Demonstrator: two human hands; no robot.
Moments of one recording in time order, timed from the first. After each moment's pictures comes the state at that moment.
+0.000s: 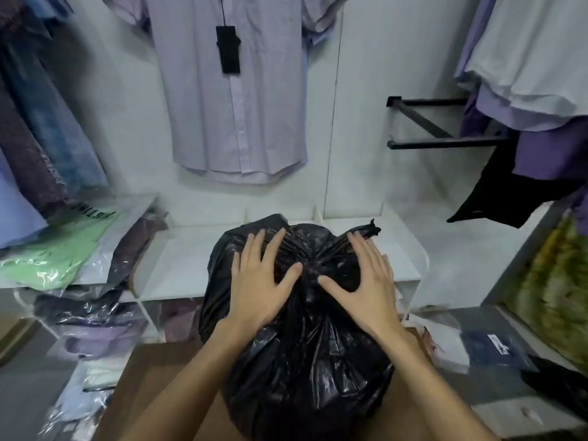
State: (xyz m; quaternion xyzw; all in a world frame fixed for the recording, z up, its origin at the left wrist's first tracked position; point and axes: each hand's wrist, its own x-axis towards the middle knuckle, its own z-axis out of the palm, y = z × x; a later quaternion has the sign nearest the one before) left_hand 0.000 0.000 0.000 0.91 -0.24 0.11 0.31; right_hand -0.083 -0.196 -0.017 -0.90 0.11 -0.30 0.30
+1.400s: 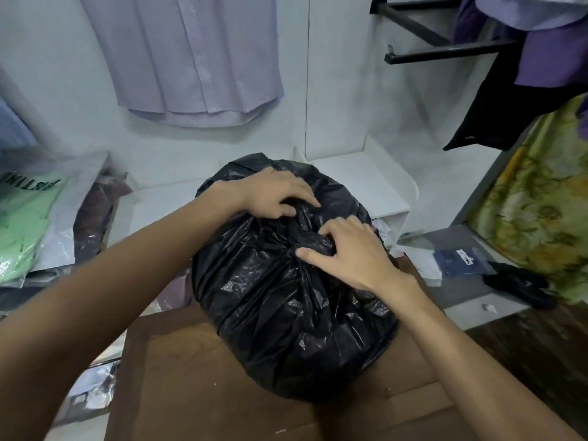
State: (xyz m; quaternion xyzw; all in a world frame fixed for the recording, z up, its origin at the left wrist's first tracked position) left_hand 0.144 -0.039 0.033 0.75 -0.66 -0.04 -0.06; right_hand -0.073 -0.154 -0.016 -0.98 0.09 -0.09 0.17
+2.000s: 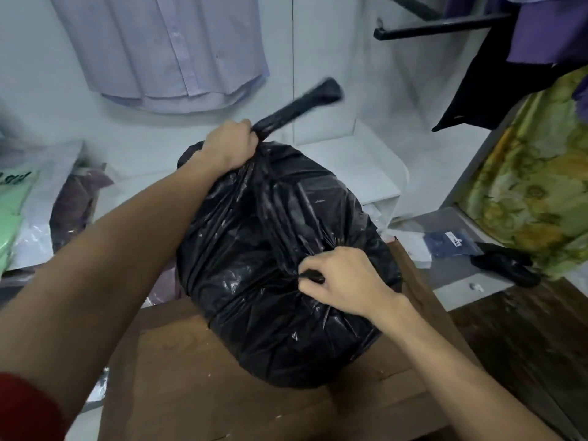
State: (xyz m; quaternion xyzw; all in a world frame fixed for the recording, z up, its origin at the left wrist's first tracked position) left_hand 0.212 -0.053 0.032 0.93 -0.34 0.06 0.10; right_hand -0.105 -0.135 -0.045 -0.98 -0.01 -0.09 0.15
